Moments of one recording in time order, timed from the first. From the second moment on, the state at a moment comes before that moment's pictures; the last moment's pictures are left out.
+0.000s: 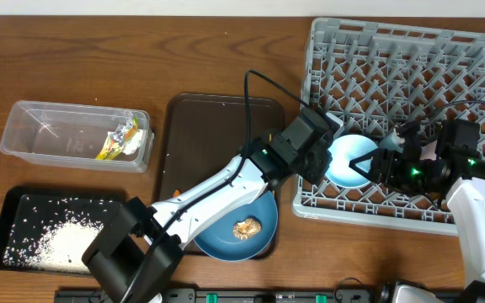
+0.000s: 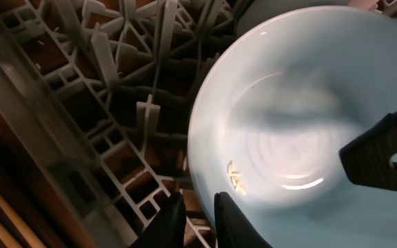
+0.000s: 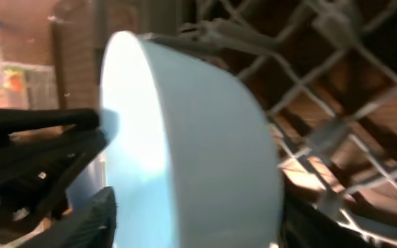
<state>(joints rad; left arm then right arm) -0.85 1.78 1.25 -0.30 0.17 -0.21 -0.25 1.34 0.86 -0.84 -0.72 0.06</state>
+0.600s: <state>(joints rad) -0.85 1.78 1.25 -0.30 0.17 -0.21 -0.25 1.34 0.86 -0.80 -0.74 0.04</state>
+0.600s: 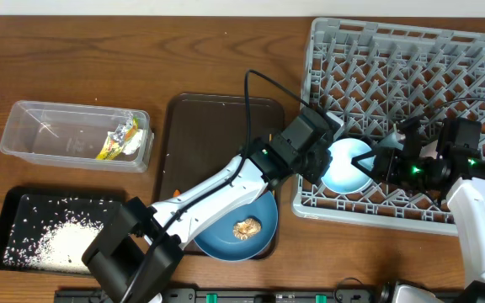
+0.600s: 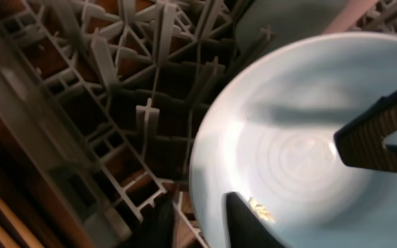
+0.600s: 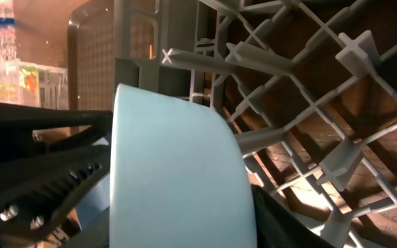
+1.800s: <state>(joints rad) -0.57 1.49 1.25 -0.49 0.17 -0.19 0.01 1.17 1.08 -1.00 -0.23 0.16</state>
